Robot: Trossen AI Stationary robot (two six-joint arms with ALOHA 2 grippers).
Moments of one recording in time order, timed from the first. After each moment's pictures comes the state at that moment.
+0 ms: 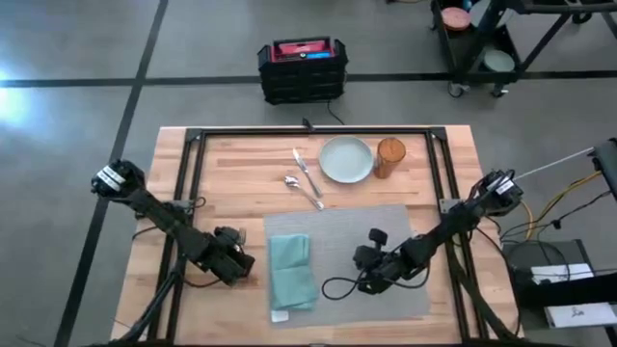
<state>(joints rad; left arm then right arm) -0.65 1.47 0.65 -0.66 -0.22 -1.86 0.58 1.69 0.79 -0.17 0.50 0.72</state>
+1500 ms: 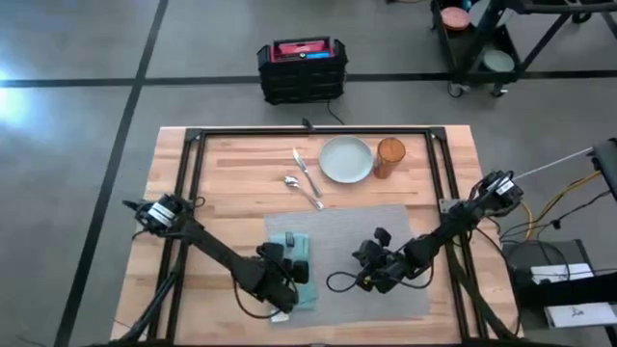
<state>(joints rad) -0.57 1.98 1.34 -0.78 -0.59 -2.06 0.60 1.69 0.71 -0.04 0.62 0.90</state>
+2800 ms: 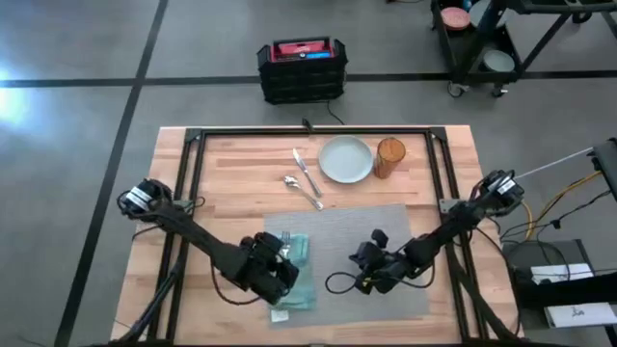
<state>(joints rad) -0.58 1.74 1.30 -0.88 -0.56 -1.53 0.60 1.67 0.74 0.01 0.60 0.84</state>
